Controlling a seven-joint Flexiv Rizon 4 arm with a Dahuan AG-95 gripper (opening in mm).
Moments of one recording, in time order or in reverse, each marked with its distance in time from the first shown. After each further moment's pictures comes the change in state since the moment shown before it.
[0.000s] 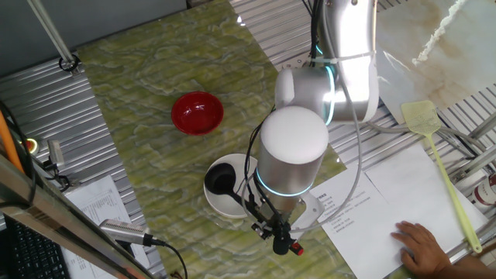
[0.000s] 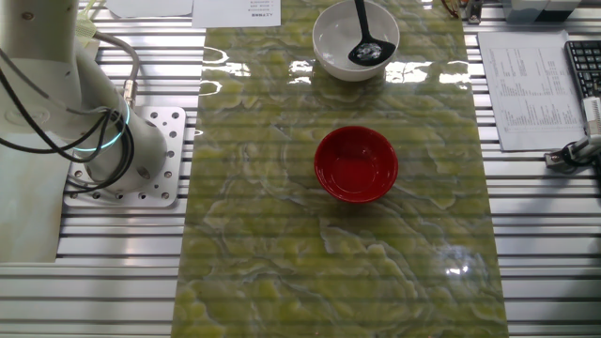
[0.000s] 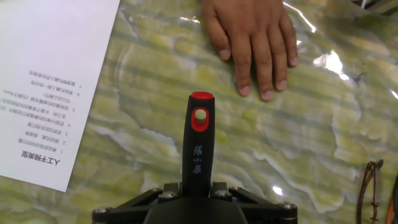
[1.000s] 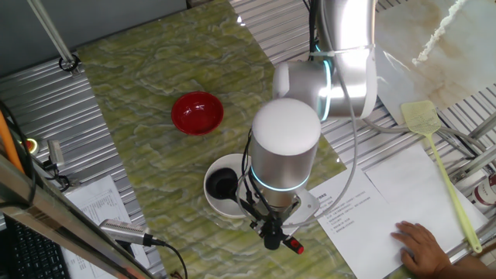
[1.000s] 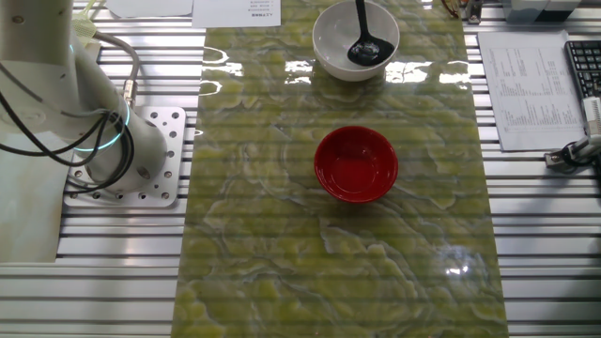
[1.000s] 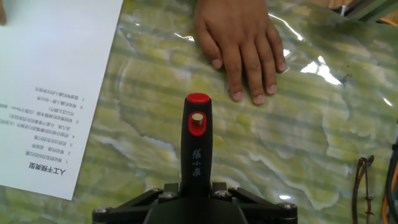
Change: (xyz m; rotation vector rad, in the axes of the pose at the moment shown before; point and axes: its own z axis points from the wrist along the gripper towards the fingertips) arm -0.003 -0.003 -0.012 -0.008 -0.046 0.047
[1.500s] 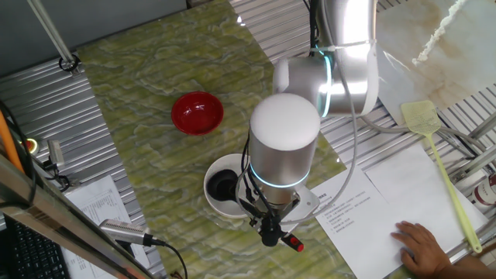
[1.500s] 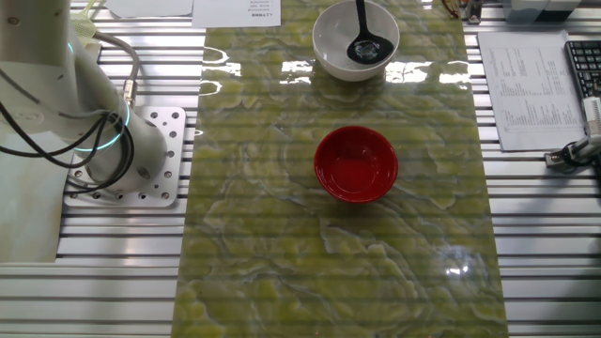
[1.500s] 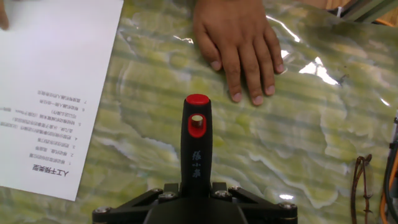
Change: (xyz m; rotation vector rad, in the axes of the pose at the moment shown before) arm 0.001 0.001 -0.011 -0.003 -0.007 0.009
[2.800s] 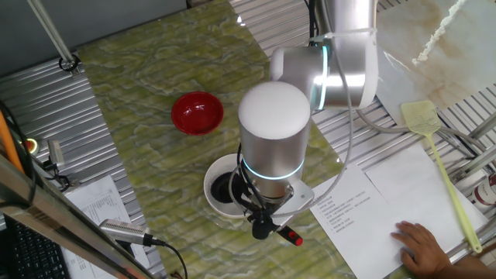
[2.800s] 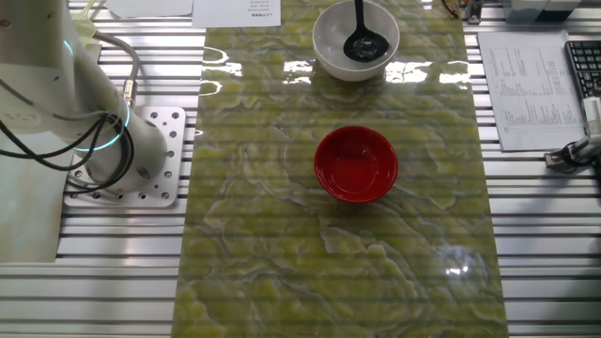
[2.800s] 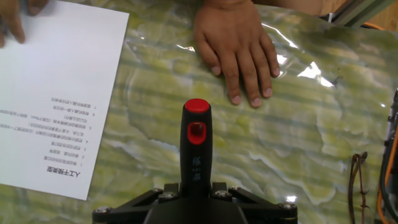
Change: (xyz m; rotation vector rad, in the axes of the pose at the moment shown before) arm 0.001 0.000 -0.022 -0.019 -0.033 0.019
